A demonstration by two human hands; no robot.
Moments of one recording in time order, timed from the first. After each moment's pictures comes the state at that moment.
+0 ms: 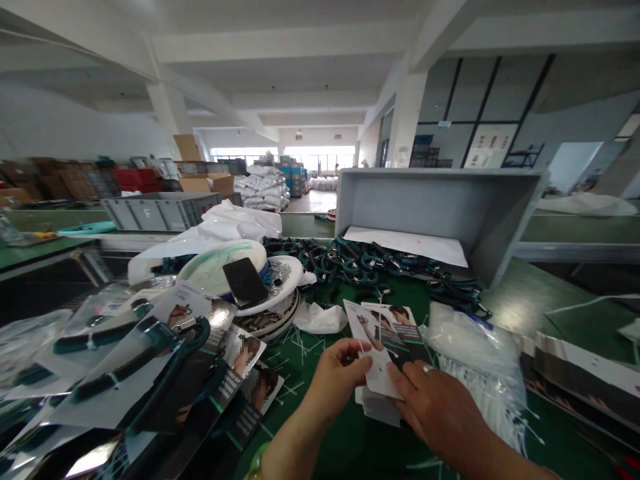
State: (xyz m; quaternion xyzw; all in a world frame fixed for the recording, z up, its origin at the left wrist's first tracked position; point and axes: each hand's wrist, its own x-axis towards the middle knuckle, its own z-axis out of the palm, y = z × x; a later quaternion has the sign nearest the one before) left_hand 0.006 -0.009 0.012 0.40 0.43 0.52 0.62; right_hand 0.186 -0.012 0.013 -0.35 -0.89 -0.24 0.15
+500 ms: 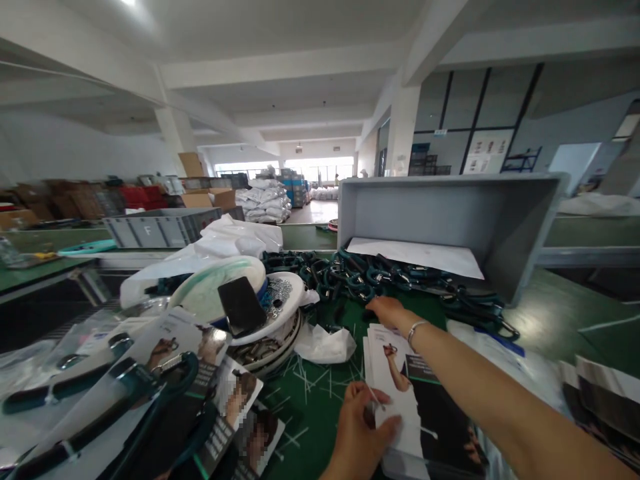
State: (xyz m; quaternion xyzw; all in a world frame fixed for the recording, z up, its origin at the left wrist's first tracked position) left_hand 0.021 0.023 -0.070 0.54 0.53 0.49 0.44; right_hand 0.133 0.231 0.004 -0.51 -0.86 -0.01 -0.06
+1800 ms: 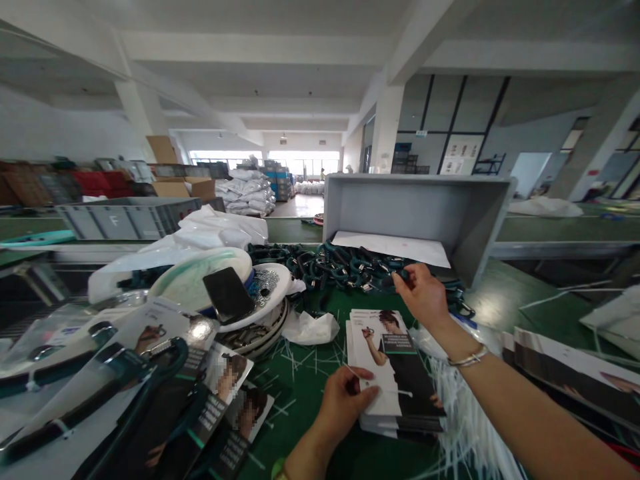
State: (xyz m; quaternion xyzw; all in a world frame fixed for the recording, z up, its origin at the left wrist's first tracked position) left_hand 0.020 0.022 -0.084 0.54 0.47 0.49 0.49; right_hand 0.196 0.131 0.061 -0.54 -0.69 -0.15 0.46
